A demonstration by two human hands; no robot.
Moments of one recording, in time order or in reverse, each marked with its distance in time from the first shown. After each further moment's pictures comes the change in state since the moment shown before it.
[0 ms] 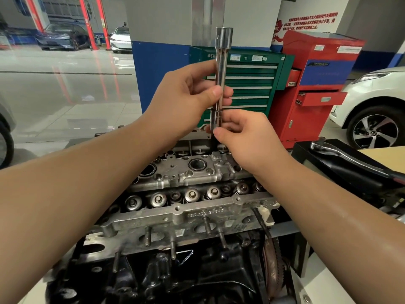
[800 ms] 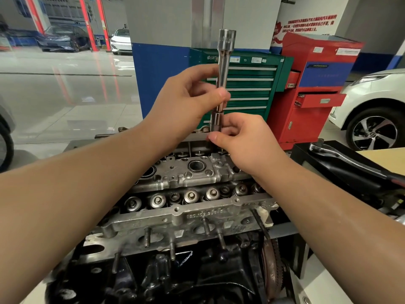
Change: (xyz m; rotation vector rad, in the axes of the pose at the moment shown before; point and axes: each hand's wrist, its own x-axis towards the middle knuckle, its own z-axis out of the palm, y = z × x) left_hand 0.000 -0.002 0.002 0.006 0.019 0.001; right_hand 0.002 0.001 0.000 -0.083 -0.002 0.062
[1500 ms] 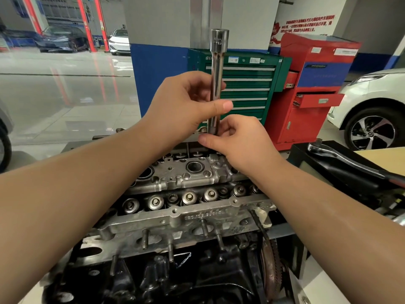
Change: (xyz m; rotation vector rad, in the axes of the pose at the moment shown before) left_hand 0.001 0.002 0.001 0.121 0.042 -0.029; right_hand 0.002 0.000 0.002 -0.119 0.029 0.044
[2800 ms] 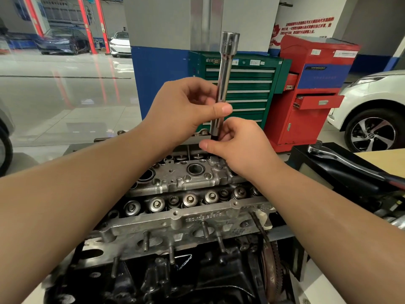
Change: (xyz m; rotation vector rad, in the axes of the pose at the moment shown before) left_hand 0.003 -0.006 -0.002 -0.063 0.004 -0.027; right_hand 0.000 -0.002 -0.001 -0.041 -0.019 0.009
